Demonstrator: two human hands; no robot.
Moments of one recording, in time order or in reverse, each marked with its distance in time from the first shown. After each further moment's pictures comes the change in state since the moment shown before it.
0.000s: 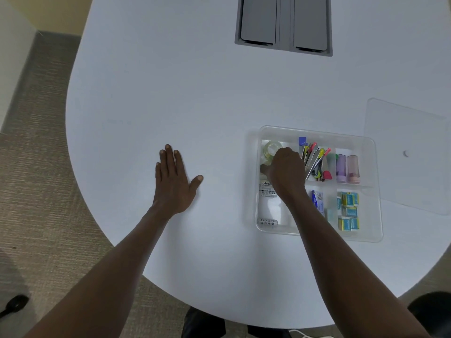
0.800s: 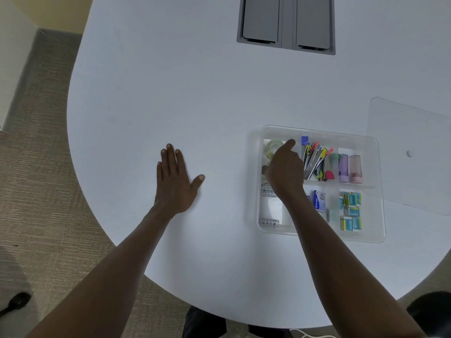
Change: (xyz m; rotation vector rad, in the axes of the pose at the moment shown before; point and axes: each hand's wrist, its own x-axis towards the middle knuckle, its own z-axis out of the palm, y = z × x) left_hand -0.001 0.002 0.000 -0.005 0.003 -0.007; right_hand 0.004 -0.003 0.014 0.012 -0.042 0.086
